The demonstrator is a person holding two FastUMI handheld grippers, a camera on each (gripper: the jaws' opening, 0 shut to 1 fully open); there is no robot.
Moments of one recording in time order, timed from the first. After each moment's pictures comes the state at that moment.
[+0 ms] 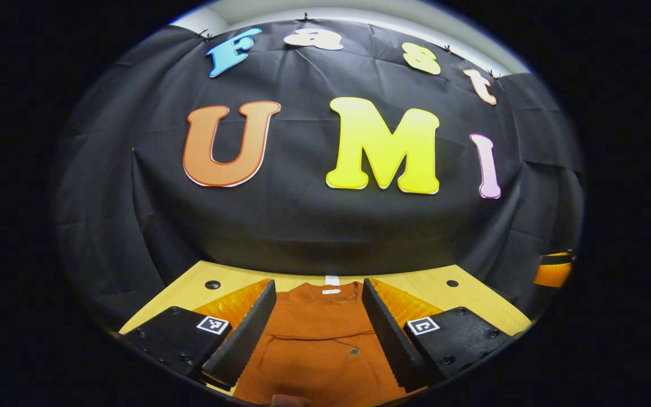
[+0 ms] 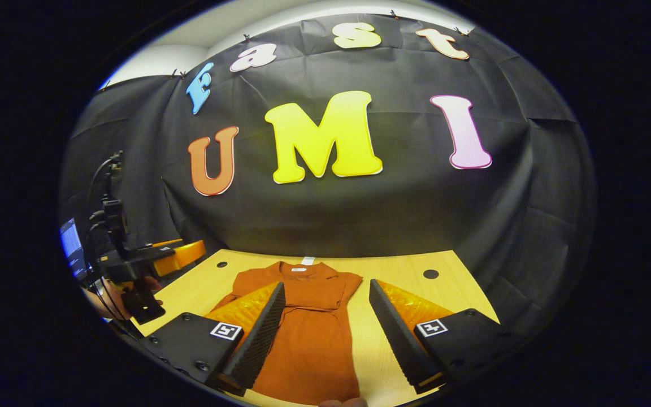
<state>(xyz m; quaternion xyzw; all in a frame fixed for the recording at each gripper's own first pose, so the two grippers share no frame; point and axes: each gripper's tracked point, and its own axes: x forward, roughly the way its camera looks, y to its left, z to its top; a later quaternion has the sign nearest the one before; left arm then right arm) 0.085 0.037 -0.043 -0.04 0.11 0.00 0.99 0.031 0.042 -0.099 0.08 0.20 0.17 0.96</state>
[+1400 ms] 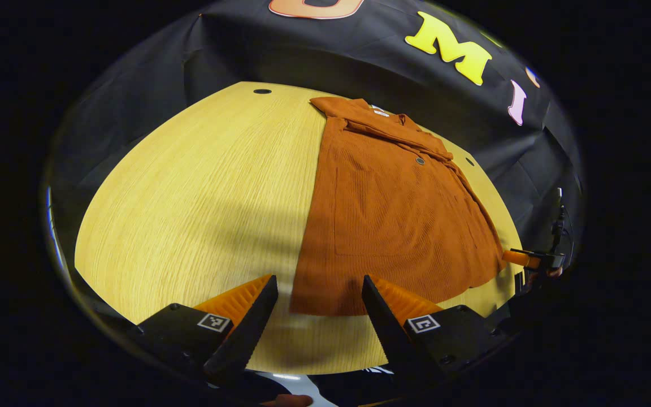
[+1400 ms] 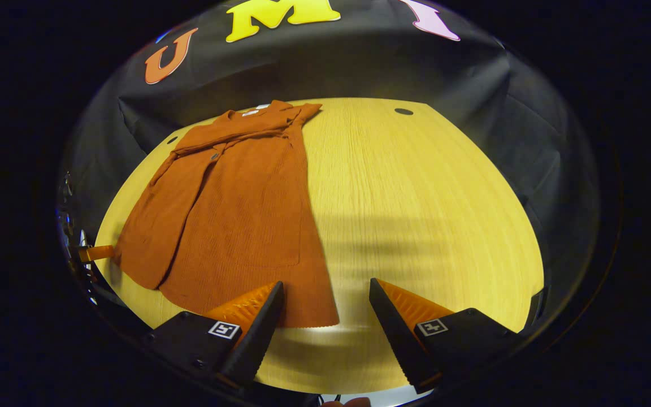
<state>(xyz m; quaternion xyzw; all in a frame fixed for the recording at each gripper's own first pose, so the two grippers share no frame) -0.142 0.120 -0.315 -0.14 0.46 -0.02 0.88 -0.111 -0.015 -0.381 0.02 0.52 0.09 0.85</state>
